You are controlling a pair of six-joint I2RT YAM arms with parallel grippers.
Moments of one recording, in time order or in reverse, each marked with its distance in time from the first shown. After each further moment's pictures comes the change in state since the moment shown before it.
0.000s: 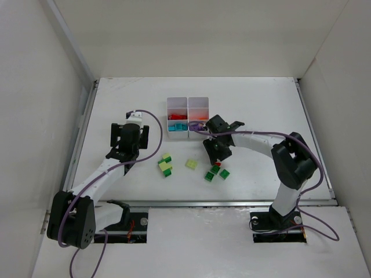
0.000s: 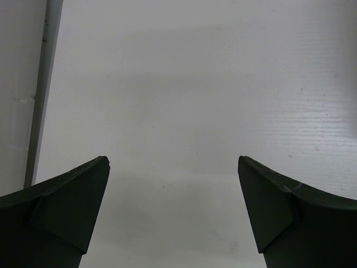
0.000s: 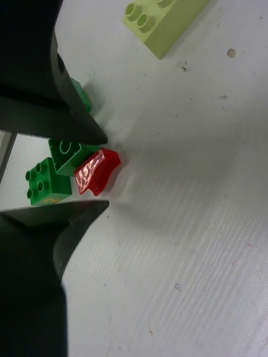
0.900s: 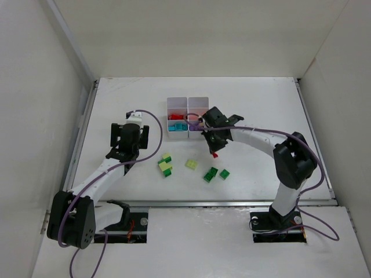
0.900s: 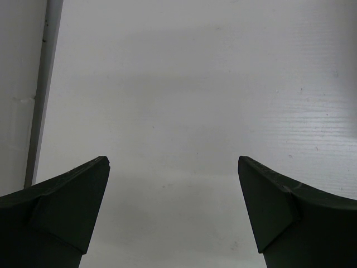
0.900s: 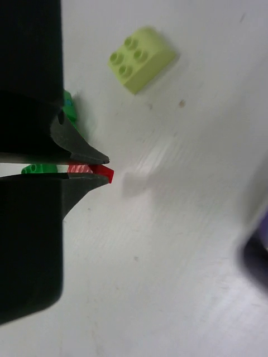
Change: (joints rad) left arm 0.000 0.000 0.000 0.000 0.000 0.001; right arm 0.008 0.009 0.107 -0.015 0.042 -0.061
